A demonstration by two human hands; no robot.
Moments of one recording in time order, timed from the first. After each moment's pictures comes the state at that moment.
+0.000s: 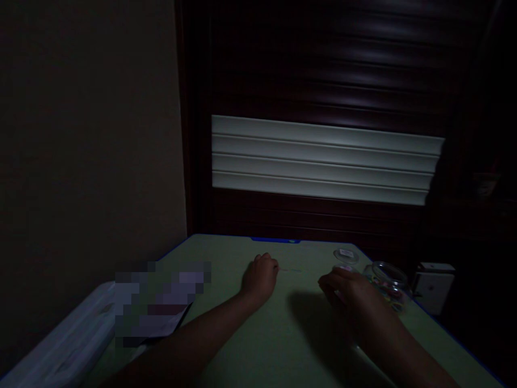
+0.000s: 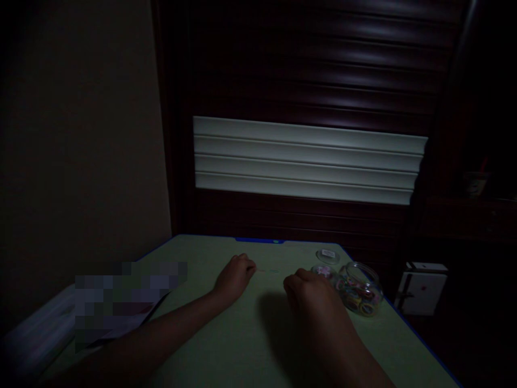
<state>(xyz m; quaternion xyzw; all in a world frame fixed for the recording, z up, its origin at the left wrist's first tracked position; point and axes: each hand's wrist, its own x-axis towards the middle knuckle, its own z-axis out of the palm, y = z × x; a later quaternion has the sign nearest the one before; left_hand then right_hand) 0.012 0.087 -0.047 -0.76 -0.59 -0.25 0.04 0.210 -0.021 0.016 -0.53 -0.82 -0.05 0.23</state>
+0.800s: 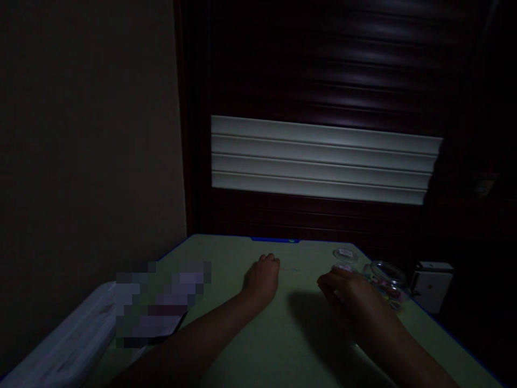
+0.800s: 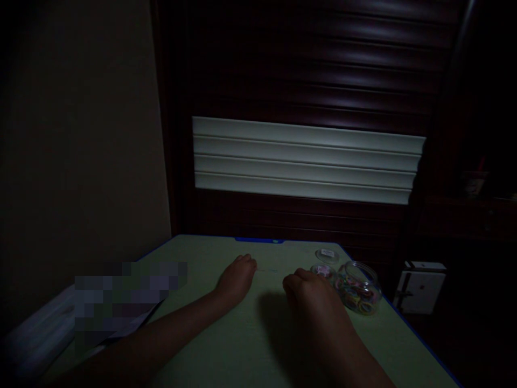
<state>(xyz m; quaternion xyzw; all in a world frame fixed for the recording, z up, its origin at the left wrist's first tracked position) 0.020 0.083 -0.047 -0.79 -0.58 -0.19 0.10 0.209 -0.022 0.018 -0.52 -0.82 -0.06 0.23</state>
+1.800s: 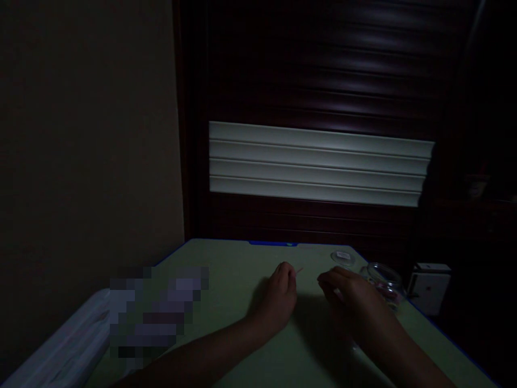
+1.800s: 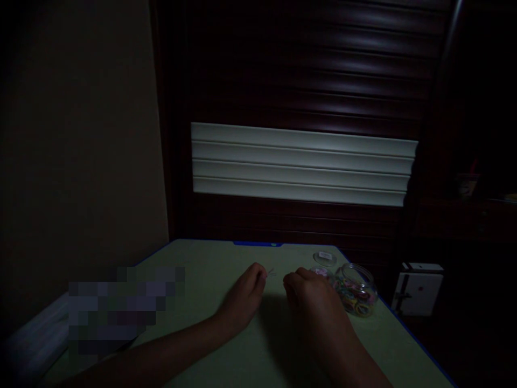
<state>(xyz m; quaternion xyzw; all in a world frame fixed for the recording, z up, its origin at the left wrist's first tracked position) 0.051 0.032 -0.032 -0.76 -0.51 -0.39 -0.09 0.211 -0.022 0.022 -0.52 -0.80 -0.05 0.28</state>
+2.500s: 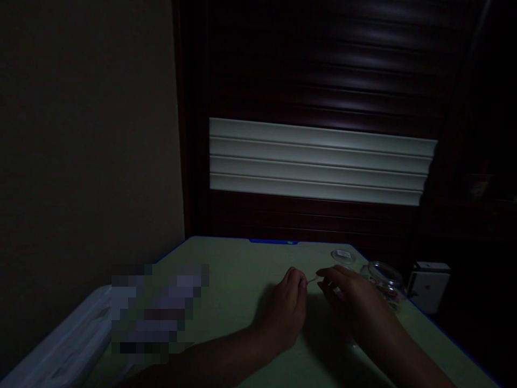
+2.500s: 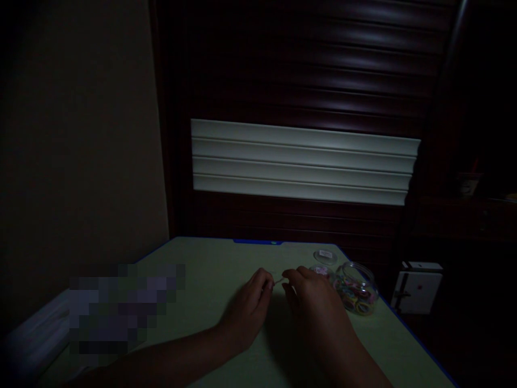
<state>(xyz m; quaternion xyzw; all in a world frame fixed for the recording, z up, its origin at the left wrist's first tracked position) 0.060 0.007 -0.030 -0.79 -0.44 -0.40 -0.13 0.210 -0.021 0.019 -0.53 -0.79 -0.02 0.30</state>
